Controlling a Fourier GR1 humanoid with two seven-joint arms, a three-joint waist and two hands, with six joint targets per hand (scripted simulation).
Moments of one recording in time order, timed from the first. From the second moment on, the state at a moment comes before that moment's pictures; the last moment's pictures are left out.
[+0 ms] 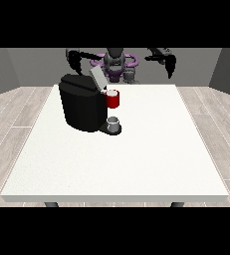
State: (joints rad) left arm -0.33 0.04 0.23 -1.22 -0.03 -0.28 -0.09; right arm -0.44 -0.18 -0.10 -1.25 -0.07 0.06 0.00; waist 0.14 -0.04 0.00
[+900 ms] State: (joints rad) left arm -0.27 0.08 0.19 -1.37 0.02 -0.22 -0.06; right arm -0.62 -0.16 -0.09 -1.08 0.00 0.06 -0.06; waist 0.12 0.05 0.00
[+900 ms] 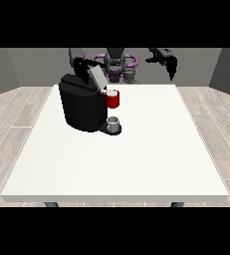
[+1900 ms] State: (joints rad) left arm -0.27 0.12 0.20 -1.31 0.02 -0.19 -0.11; right arm -0.74 -0.11 -0.02 -1.04 0.07 0.06 -0.04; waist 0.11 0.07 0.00
